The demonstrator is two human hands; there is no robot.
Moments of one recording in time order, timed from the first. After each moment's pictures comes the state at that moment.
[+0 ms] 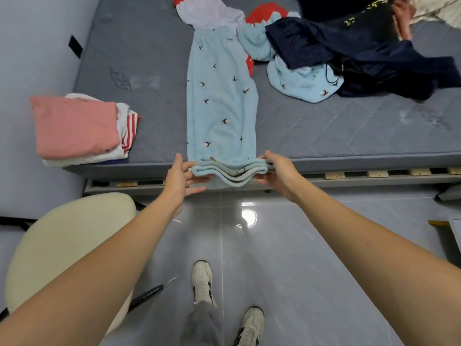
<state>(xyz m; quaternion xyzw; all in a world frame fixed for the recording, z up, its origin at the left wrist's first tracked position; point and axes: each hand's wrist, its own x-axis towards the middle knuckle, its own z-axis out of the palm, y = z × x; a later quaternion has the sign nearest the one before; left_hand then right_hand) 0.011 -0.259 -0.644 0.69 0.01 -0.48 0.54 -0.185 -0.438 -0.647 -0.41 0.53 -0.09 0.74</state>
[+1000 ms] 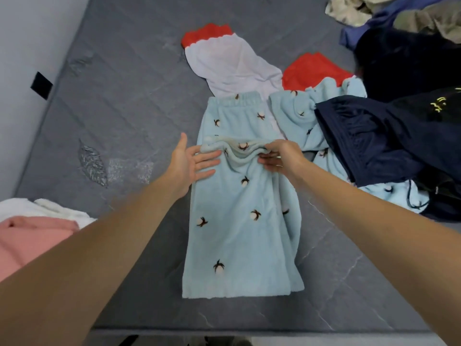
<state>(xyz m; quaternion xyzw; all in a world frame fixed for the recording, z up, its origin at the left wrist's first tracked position) 0.378 -0.648 -0.725 0.63 0.02 -0.53 0.56 0.195 -0.828 -0.729 -0.49 0.54 -0.08 0.68</state>
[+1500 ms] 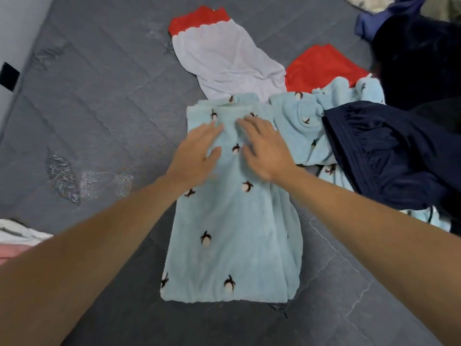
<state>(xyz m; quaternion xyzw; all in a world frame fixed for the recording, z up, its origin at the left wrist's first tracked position) 0.407 -0.725 -0.788 0.79 -0.50 -0.21 0.29 0.246 -0.880 -0.779 -0.94 0.25 -0.04 0.23</state>
